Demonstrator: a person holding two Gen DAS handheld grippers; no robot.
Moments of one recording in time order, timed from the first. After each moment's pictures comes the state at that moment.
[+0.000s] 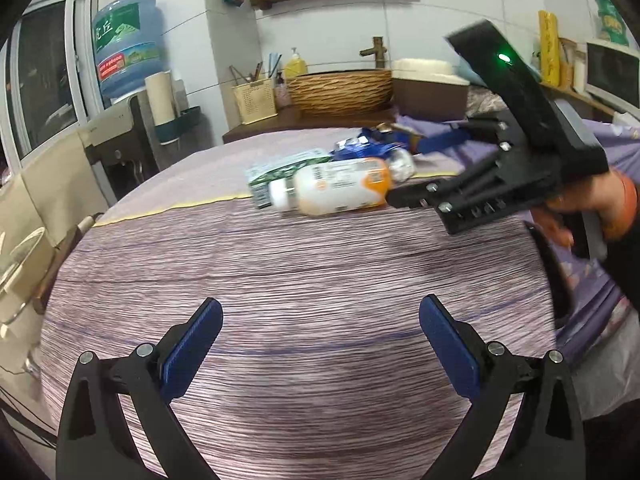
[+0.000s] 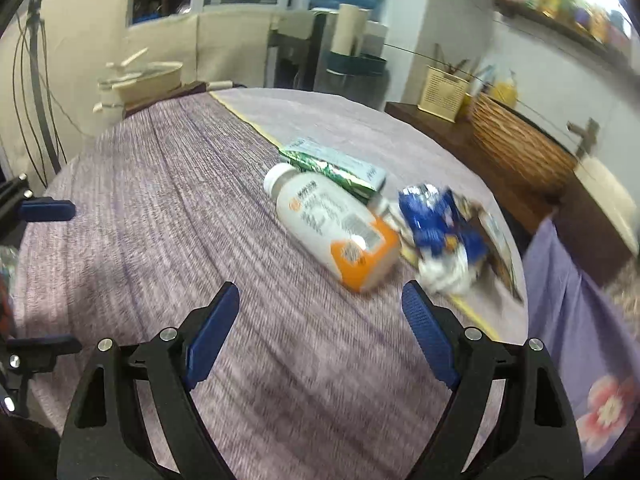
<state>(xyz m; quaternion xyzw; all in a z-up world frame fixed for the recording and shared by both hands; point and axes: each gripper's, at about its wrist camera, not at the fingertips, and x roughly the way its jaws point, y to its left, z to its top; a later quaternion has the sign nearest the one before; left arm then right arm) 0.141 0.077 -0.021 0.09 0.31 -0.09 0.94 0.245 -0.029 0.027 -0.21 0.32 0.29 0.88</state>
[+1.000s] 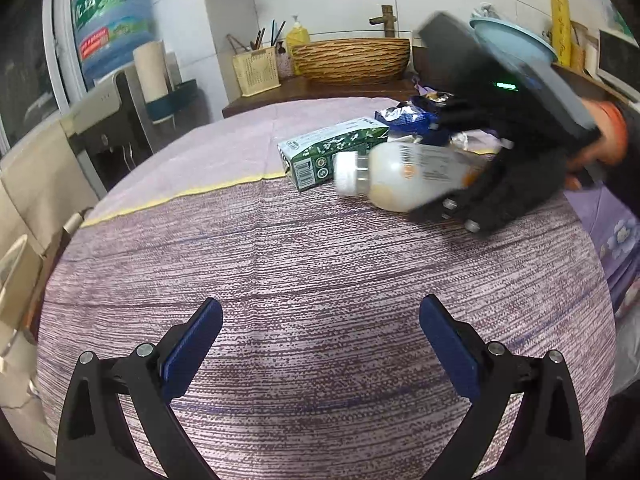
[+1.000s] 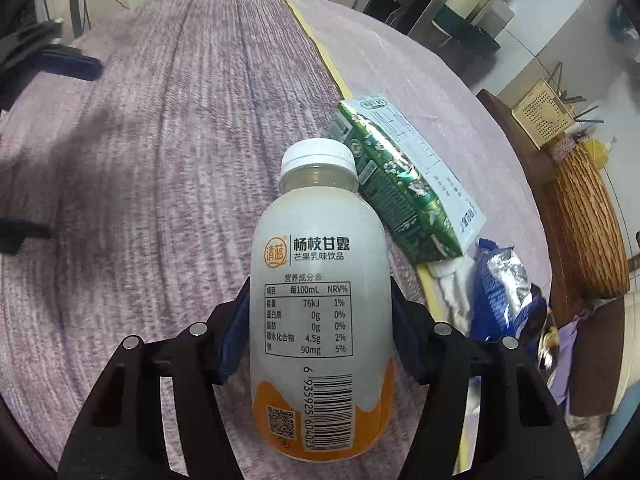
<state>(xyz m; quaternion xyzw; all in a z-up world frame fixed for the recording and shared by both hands) 0.213 0.133 -0.039 0.11 0.36 -0.11 0.92 0.315 0.048 -0.016 -0.38 0.38 0.36 0.76</state>
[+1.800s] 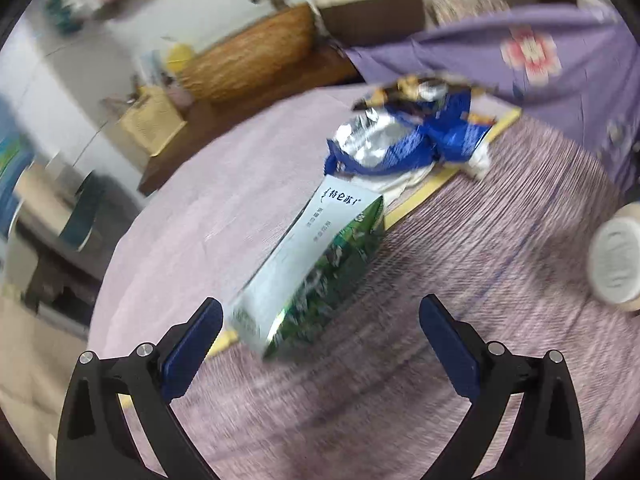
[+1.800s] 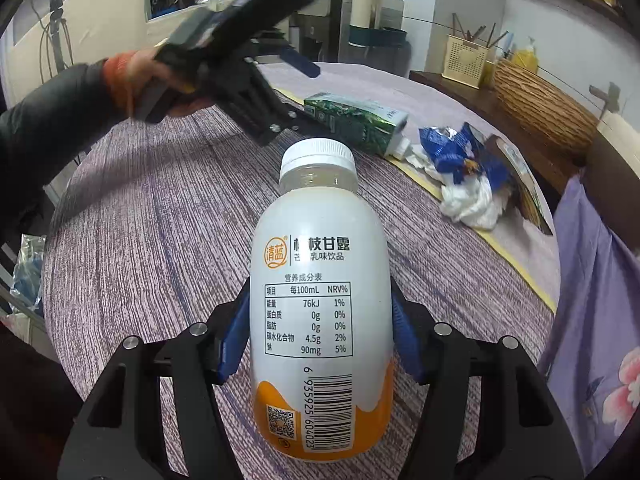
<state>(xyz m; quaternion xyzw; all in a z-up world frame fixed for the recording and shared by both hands) 0.374 0.070 -0.027 0.33 0.38 -0.23 0.83 0.212 -0.075 -0.006 -0.16 0.37 0.34 0.85</state>
